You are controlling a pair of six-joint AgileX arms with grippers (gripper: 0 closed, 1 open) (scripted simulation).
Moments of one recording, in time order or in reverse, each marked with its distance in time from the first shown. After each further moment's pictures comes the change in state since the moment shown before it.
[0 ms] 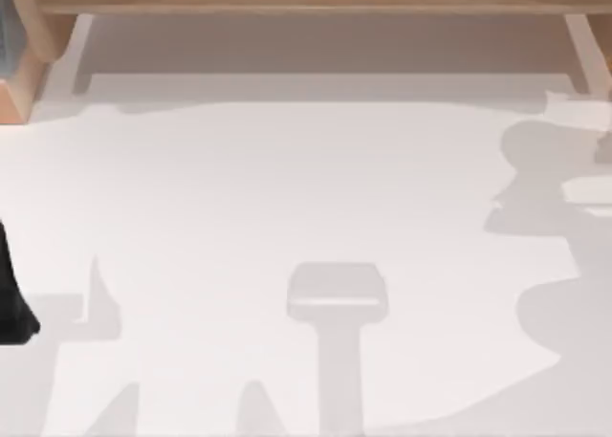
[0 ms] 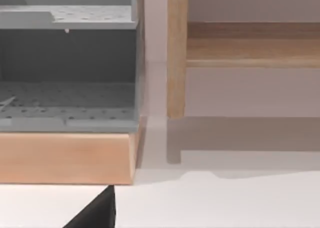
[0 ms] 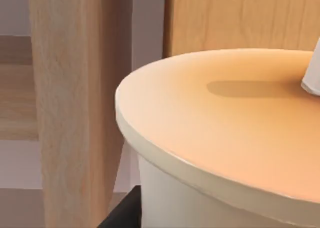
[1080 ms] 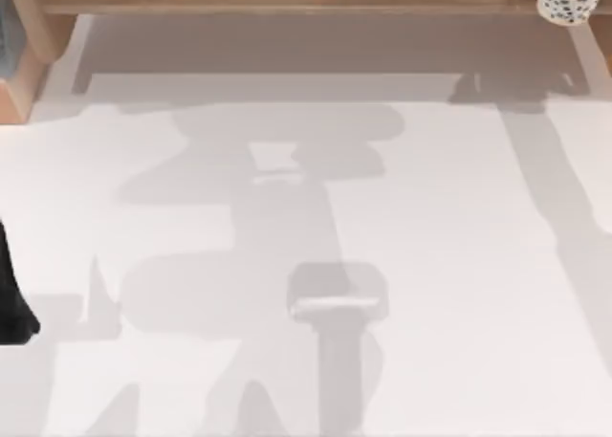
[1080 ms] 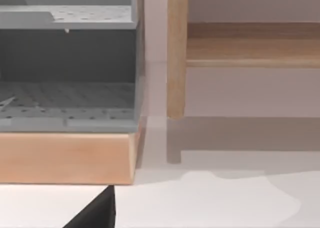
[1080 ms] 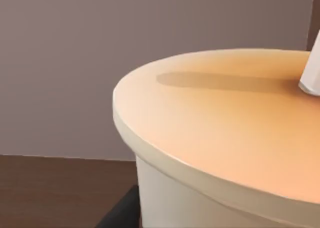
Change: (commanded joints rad) left arm 0.000 0.000 0.000 0.000 0.000 0.000; right arm 0.432 -0.340 0.301 -0.672 0.325 0.023
